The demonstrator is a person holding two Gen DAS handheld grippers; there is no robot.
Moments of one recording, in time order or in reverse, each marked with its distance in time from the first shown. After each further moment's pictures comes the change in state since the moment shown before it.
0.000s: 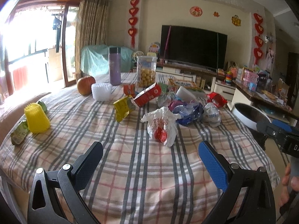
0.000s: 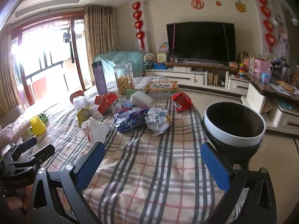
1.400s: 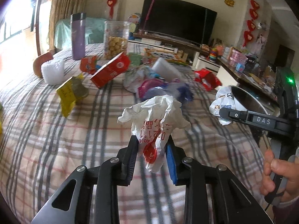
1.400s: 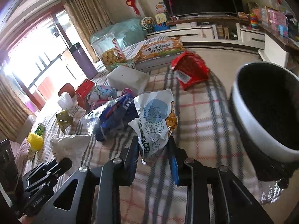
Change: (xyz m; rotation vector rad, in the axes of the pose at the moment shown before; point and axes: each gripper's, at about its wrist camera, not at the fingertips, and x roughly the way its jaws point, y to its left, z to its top) left arm 0.136 -0.025 0.036 -0.001 0.227 -0.181; right arm 0.132 -0.063 0.021 0.201 0.302 0.148
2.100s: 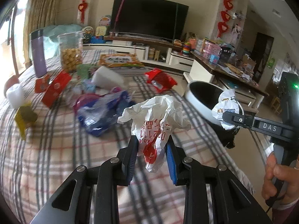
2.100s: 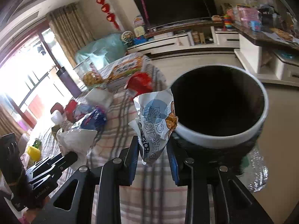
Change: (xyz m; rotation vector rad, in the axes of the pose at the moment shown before) left arm 0.025 -0.078 0.025 0.122 0.018 -0.124; right arm -0.078 -0.069 -0.008 0.107 -0.091 -0.098
